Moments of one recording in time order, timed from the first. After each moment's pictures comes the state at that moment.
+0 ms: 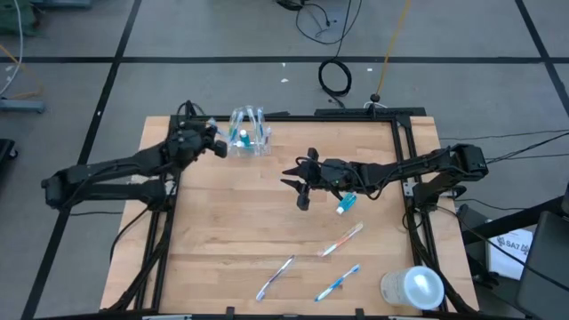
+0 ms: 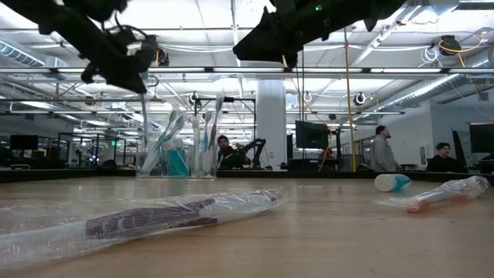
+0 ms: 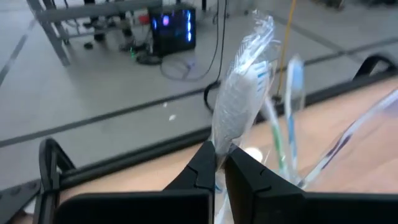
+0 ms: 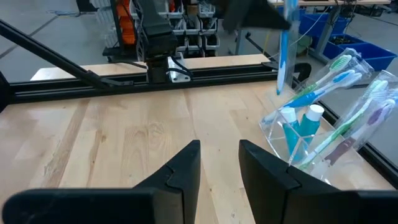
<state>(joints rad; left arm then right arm) 0.39 0.83 0.57 -0.22 -0.66 -0.35 0.03 1.53 0.96 0.30 0.21 0.07</state>
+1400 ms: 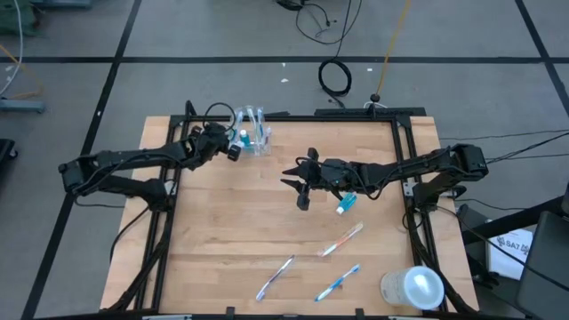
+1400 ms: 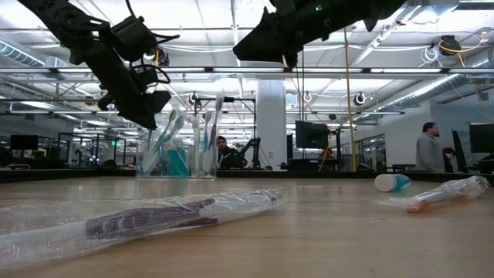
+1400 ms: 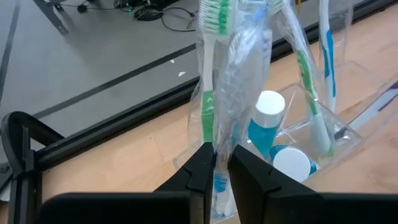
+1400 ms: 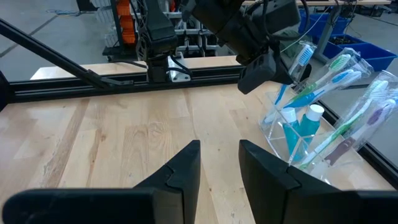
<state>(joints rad) 0.49 1.15 0.57 -0.15 -0.54 -0.31 0.03 1.53 0.96 0.30 0.21 0.06</state>
